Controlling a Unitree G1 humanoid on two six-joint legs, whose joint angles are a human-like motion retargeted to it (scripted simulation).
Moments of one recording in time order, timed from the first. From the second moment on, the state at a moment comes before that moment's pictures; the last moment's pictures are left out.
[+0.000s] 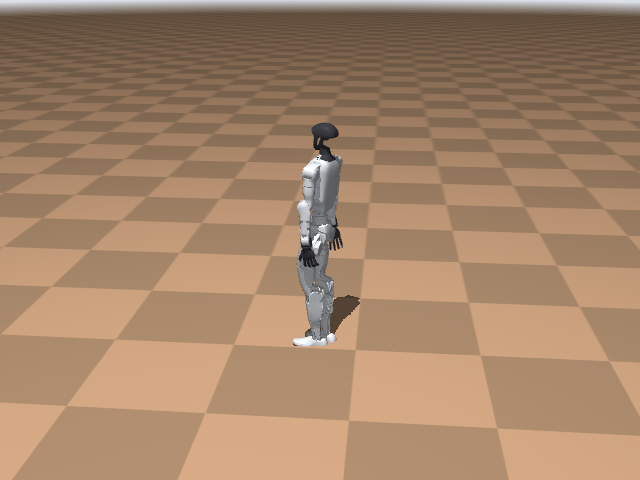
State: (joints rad) left arm 0.01 0.10 0.33 1.67 0.19 0.12 -0.14; right arm 0.00 -0.10 0.07 1.53 -0.46 0.21 0.20; waist -0.14 0.03 -0.13; left_leg -0.06 -0.07 0.33 0.01 -0.20 0.14; right_leg -0.04 0.06 -0.27 0.05 -0.09 -0.07
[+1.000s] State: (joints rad) left arm 0.01 0.15 0.28 1.46 0.22 0.14 -0.15; right arm -0.13 -0.12 0.23 1.46 -0.43 0.18 0.20; waist -0.01 0.01 -0.01; left_leg -0.20 -0.07 0.28 0.11 -0.25 0.15; right_leg -0.09 -0.04 -0.45 0.18 -0.17 -0.08
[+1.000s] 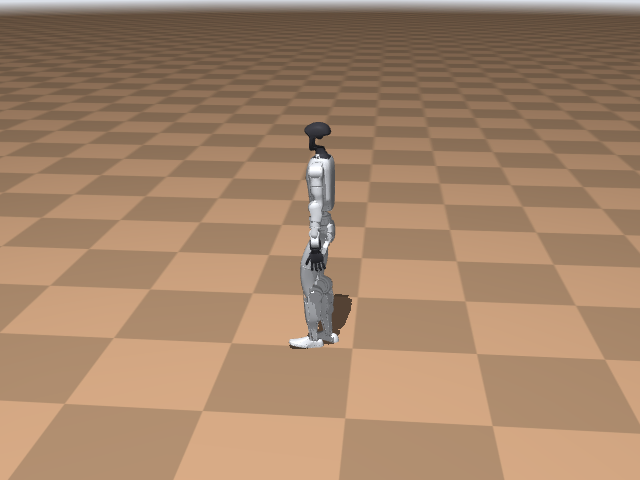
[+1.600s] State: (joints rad) left arm -0.10 0.15 0.22 1.58 0.17 0.15 -0.07; right arm 0.09 -0.15 -0.07 1.47 -0.39 0.19 0.13; waist -0.12 0.17 -0.03; left_leg -0.18 0.02 0.25 0.06 0.07 -0.05; right_leg -0.17 0.09 -0.28 0.62 -0.22 0.06
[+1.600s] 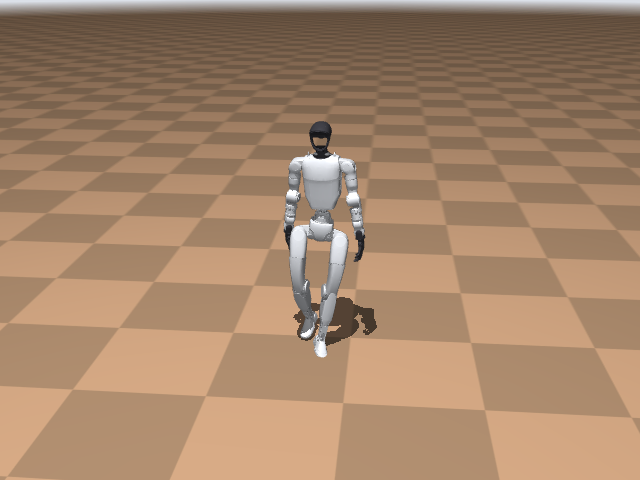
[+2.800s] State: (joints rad) left arm -0.10 0.18 0.13 1.56 0.25 0.17 -0.16; right arm 0.04 -0.20 -0.13 1.57 -0.33 0.25 0.17; waist -0.40 0.05 -0.09; left_leg -0.03 0.19 0.90 0.28 -0.32 0.05; right_leg -0.17 -0.07 -0.57 0.17 -0.17 -0.01
